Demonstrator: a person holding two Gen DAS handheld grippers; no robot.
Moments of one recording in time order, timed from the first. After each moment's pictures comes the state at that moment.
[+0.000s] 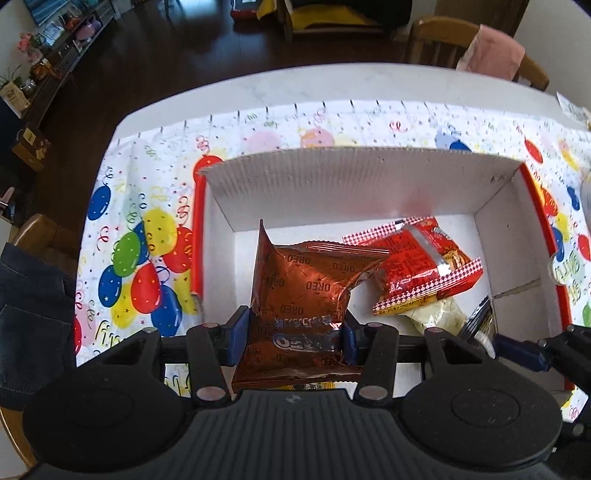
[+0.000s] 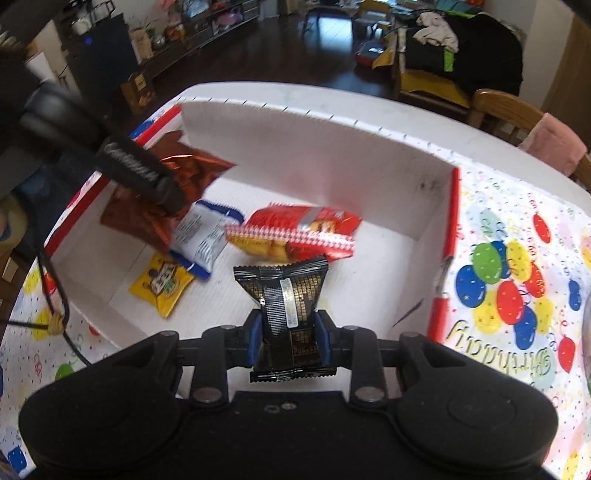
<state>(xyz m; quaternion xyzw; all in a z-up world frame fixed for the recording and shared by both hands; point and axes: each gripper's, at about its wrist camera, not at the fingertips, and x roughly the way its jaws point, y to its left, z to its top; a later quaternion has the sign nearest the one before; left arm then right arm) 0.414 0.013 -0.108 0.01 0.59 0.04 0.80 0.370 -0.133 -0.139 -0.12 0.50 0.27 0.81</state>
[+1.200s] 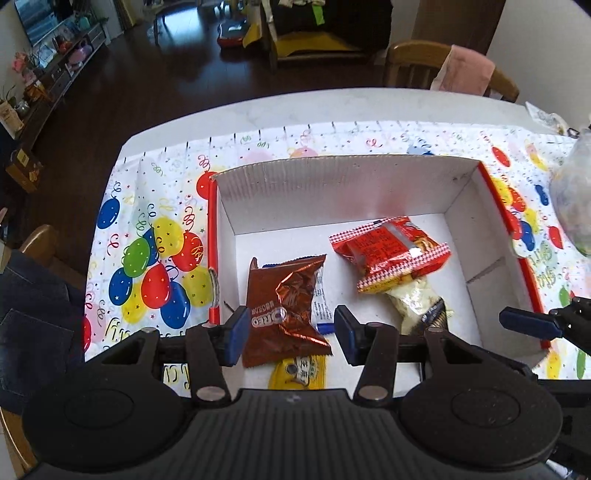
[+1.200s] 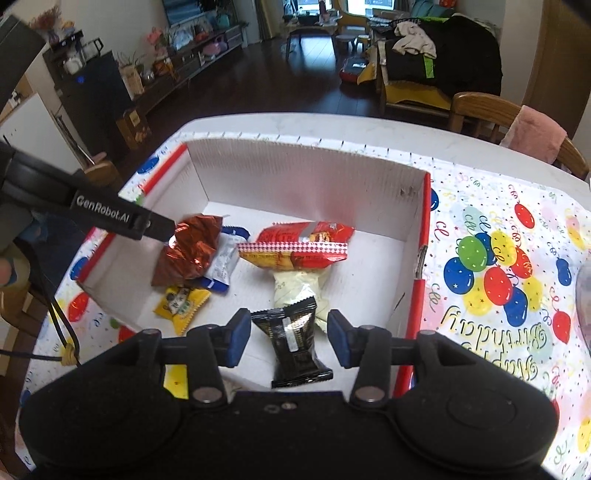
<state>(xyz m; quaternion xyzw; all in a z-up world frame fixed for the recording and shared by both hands) 0.366 0.017 -0.073 0.01 0.55 0.01 0.84 0.344 -0.158 -0.099 -0.05 0.47 0.25 0.84</state>
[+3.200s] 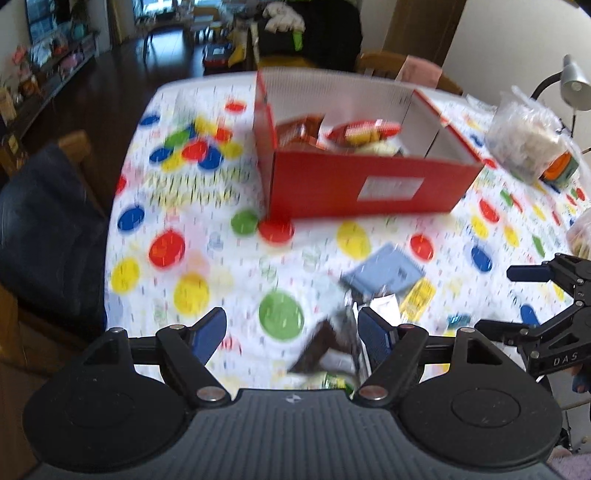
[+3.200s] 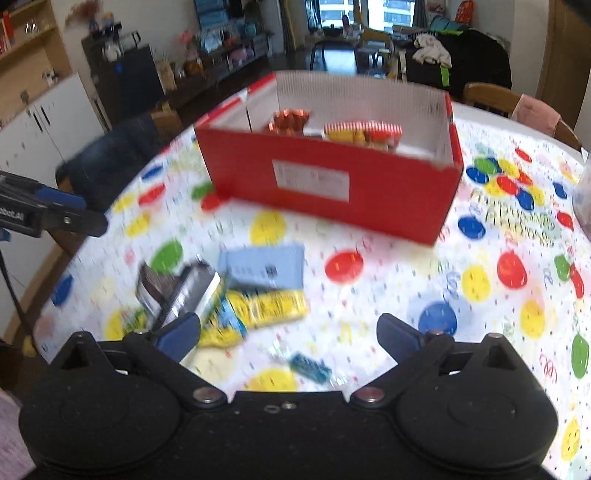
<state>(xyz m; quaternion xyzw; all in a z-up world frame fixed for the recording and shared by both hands) 0.117 0.079 -0.100 -0.04 0.50 -0.04 0.87 0.159 -0.175 -0.141 -0.08 0.45 0.27 0.84</state>
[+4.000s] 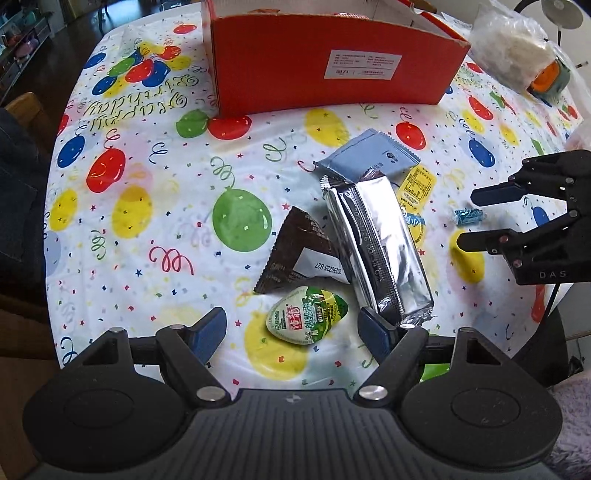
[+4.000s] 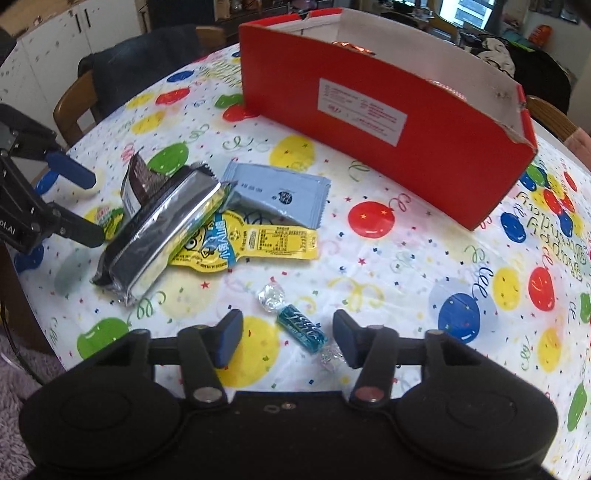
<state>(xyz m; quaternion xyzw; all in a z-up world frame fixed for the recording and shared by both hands) 0.102 0.053 -0.174 0.02 0.57 -0.10 0.82 0.159 -0.157 -0.184 -0.21 0.48 0.33 0.79</state>
